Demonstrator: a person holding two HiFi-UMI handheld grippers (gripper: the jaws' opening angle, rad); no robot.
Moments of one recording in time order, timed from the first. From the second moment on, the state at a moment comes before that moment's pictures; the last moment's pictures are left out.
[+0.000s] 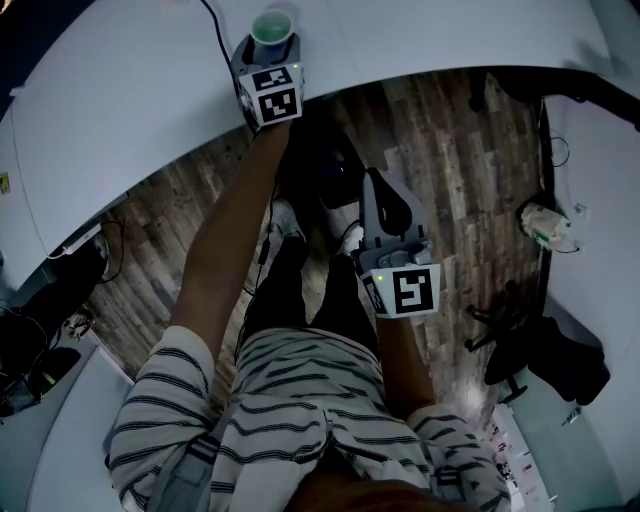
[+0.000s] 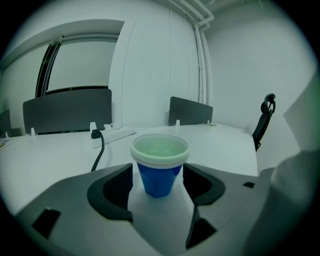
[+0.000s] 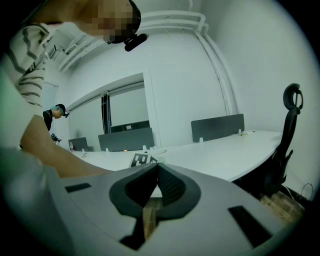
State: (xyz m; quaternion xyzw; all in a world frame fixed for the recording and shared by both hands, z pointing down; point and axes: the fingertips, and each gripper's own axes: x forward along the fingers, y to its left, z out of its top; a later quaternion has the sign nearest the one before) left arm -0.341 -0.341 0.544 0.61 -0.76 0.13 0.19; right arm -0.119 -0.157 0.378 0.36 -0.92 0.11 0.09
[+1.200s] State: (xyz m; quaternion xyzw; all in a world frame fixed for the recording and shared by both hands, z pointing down) left arm -0.325 -0.305 0.472 0.62 -0.76 0.07 0.16; right arm -0.102 -0.148 0.351 0.37 -0.92 0.09 0.07
